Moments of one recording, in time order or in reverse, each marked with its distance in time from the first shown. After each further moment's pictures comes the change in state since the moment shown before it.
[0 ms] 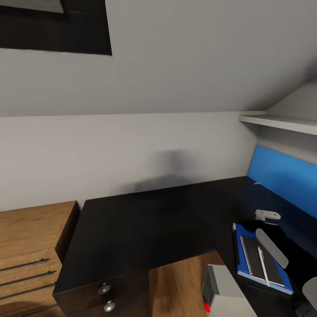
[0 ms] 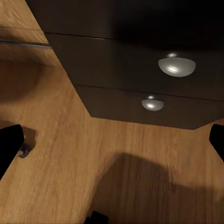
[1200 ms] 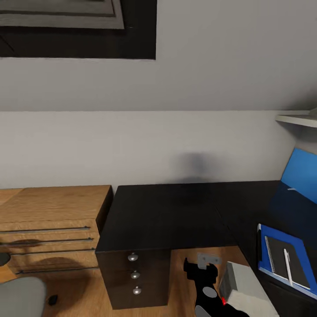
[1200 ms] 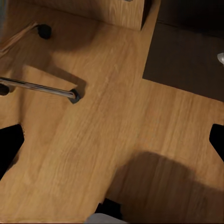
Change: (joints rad) left arm 0.000 0.001 0.013 0.051 0.002 -0.001 0.002; right arm 0.272 0.282 0.537 -0.167 -0.061 -0.445 -0.352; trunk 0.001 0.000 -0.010
